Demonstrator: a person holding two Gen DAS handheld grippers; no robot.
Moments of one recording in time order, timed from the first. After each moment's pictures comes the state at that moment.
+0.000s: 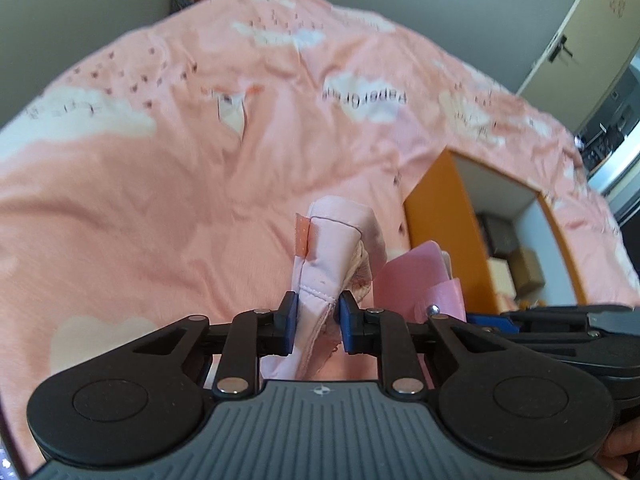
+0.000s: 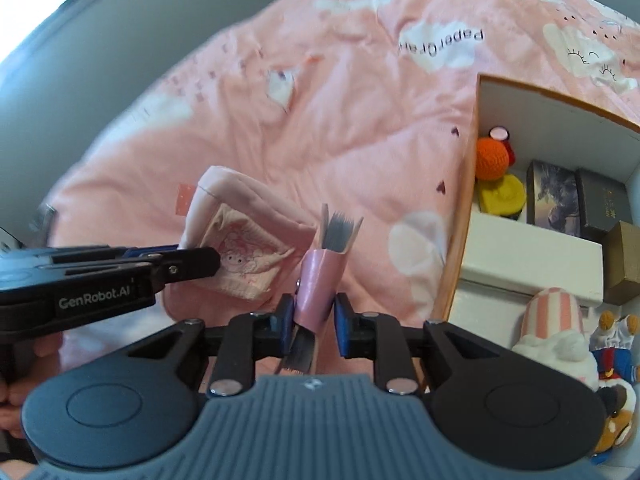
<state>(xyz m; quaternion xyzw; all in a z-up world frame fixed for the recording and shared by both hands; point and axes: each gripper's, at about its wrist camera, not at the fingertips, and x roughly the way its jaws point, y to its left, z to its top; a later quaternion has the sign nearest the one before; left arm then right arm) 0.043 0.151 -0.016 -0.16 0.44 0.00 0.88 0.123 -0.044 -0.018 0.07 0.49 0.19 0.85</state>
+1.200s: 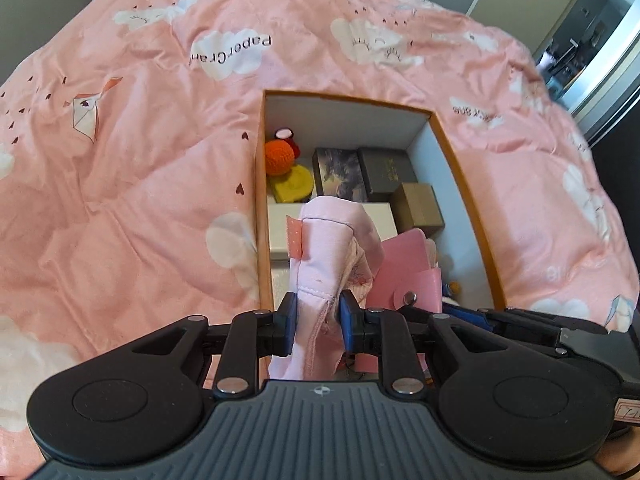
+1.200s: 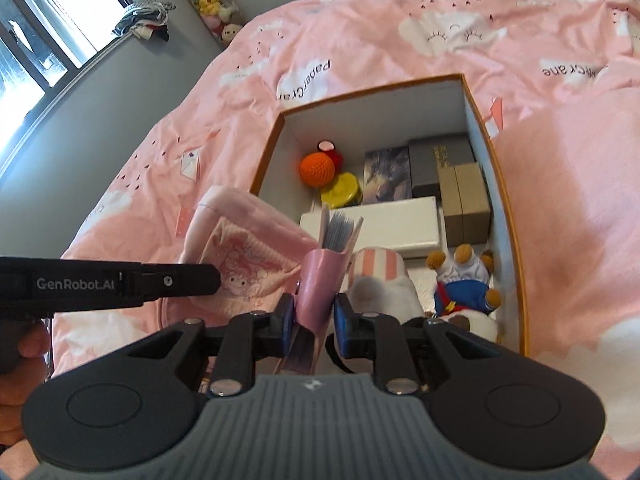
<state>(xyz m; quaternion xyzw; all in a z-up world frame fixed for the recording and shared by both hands) 0.092 -0.018 -0.001 -0.08 0.53 -0.07 0.84 0.071 -0.206 -0.012 0.17 0.45 0.12 0.87</state>
